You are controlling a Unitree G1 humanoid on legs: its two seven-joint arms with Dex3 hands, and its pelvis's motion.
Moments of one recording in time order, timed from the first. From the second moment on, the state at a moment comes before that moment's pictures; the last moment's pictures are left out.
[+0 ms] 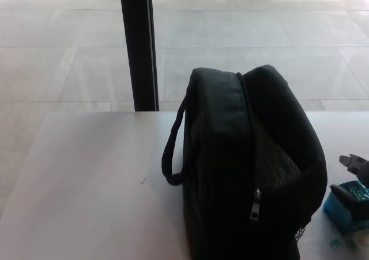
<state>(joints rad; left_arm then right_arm) 0.02 0.77 0.13 0.60 -0.08 0.32 -0.58 -0.47 -0.68 0.35 0.32 -0.37 0.42 0.27</state>
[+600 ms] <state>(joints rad) -0.01 0.77 0.13 0.61 -0.08 0.32 -0.58 -0.60 -0.77 0.54 0.35 -0.42 0.45 0.52</state>
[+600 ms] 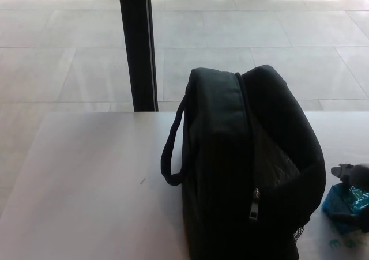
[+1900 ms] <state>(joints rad) -0.03 0.77 0.13 0.61 -0.08 0.32 -0.58 -0.47 -0.86 0.62 0.34 -0.72 0.25 0.15</state>
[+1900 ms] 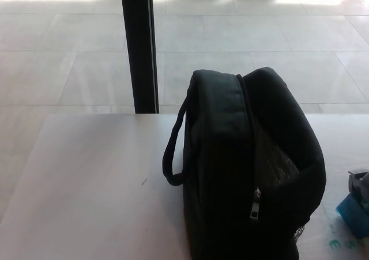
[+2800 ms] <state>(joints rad) -0.02 0.77 0.13 0.63 -0.08 0.32 -0.58 -0.37 -0.83 0.21 0.42 -0.56 -0.15 -0.08</state>
